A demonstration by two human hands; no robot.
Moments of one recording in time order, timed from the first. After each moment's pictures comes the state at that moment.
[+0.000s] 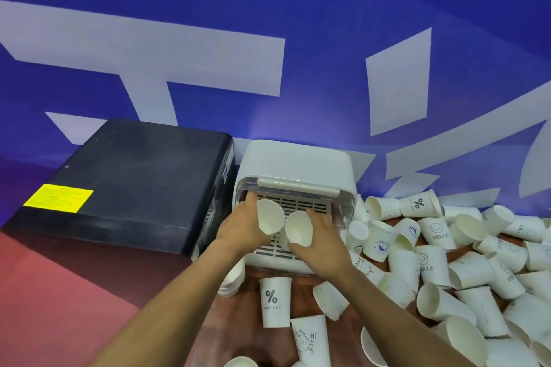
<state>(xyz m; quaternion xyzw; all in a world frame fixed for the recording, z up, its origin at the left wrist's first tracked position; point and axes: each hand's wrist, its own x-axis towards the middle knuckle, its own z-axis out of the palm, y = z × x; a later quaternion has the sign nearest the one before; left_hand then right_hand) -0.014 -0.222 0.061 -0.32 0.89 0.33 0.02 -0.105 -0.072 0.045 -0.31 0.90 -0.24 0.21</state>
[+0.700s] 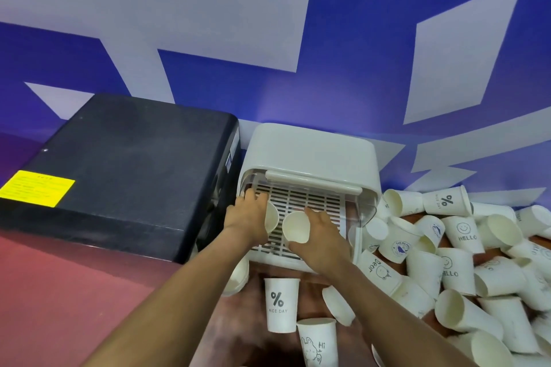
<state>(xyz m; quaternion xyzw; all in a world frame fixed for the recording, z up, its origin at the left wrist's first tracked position) -0.047 -0.251 0.007 -0.30 0.93 0.12 0.17 -0.124 -0.104 0.000 -0.30 0.91 -0.13 0.23</state>
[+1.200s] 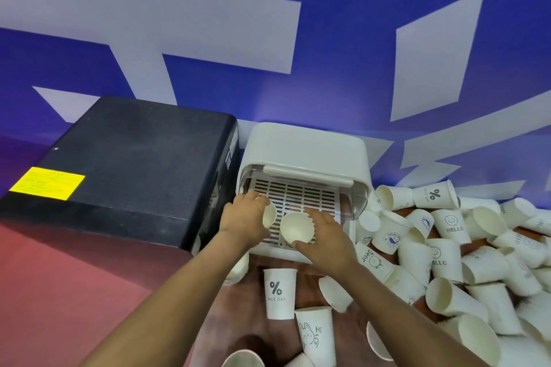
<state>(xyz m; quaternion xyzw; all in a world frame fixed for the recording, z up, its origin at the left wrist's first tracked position) -0.025 -0.239 0.024 -0.27 0.94 0.16 0.10 -0.118 -0.077 0.006 -0.34 0.90 -0.18 0.21</state>
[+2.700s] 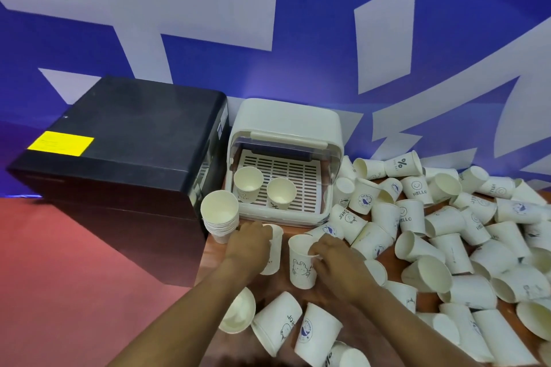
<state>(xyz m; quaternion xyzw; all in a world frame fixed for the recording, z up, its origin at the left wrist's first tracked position) 0.048 -0.128 -0.004 -0.24 0.95 0.16 0.12 -0.052 0.047 0.005 -0.45 0.87 -0.11 0.18</state>
